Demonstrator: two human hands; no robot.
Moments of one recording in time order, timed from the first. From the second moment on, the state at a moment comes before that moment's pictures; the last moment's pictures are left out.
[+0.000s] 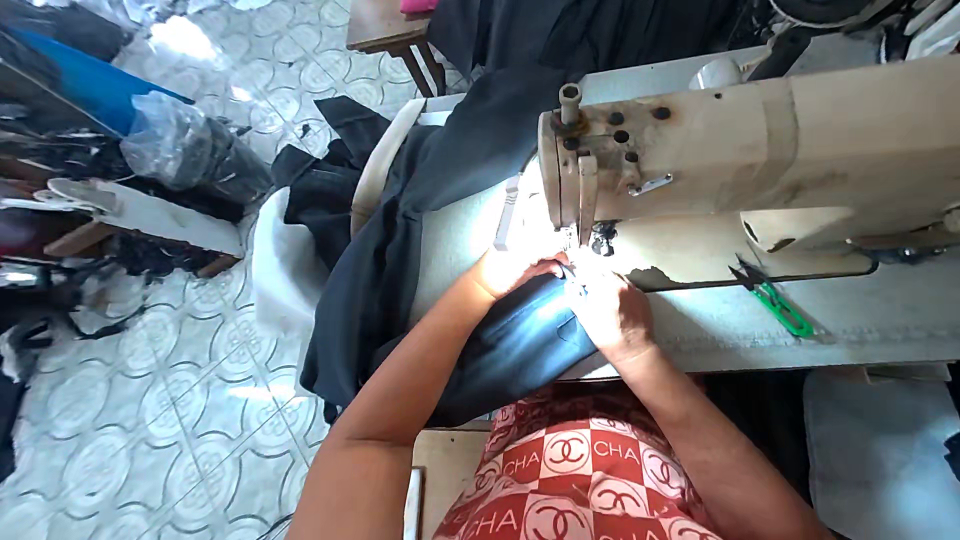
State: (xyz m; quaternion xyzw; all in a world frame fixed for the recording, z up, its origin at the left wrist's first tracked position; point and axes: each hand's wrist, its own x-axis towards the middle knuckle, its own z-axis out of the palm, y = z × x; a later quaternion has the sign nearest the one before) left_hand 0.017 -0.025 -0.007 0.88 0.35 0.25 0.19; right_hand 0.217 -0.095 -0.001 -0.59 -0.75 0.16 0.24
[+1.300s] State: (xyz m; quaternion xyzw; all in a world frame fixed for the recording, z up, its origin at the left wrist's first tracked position) left_hand 0.024 -0.040 0.007 0.85 0.46 0.20 0.18; right_hand 0.222 -0.126 -0.017 -0.54 -0.79 0.08 0.27
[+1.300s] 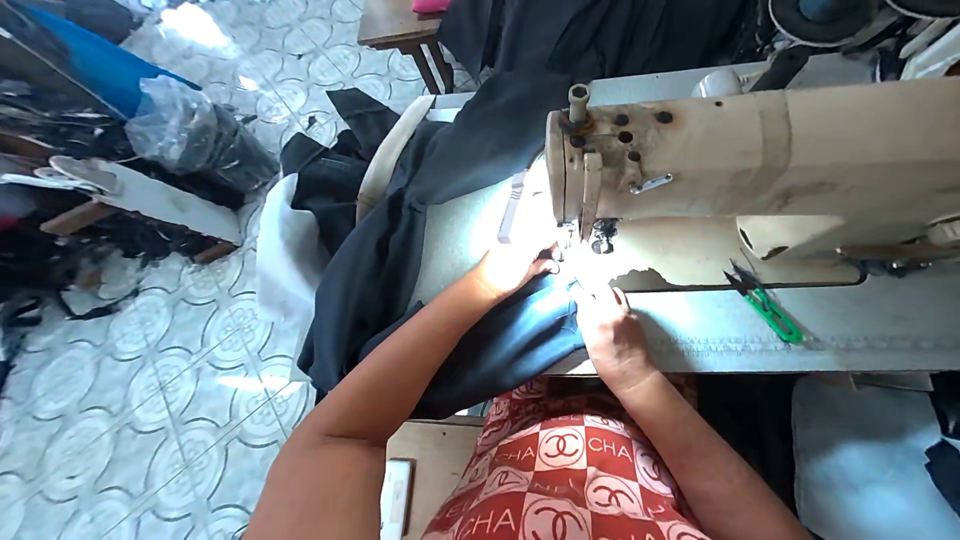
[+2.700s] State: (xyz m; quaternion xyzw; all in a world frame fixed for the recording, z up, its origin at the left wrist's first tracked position) left_hand 0.050 -0.069 -0.010 0.77 0.61 0.17 0.02; right_hand 0.212 -0.101 -0.019 -0.54 -0.80 0.04 0.28
